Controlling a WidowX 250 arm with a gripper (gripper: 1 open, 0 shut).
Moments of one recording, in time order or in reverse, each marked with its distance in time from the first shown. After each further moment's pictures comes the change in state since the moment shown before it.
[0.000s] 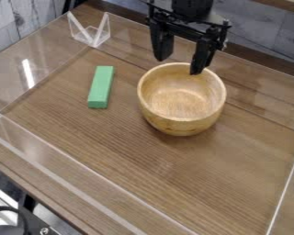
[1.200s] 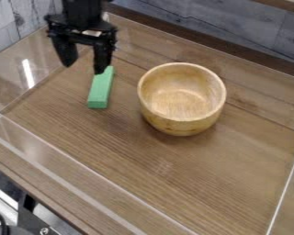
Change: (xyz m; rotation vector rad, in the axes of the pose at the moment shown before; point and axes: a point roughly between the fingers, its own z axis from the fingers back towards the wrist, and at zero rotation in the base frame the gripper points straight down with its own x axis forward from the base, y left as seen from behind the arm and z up) arm -0.038 0.135 -0.037 -0.004 -0.041 0.311
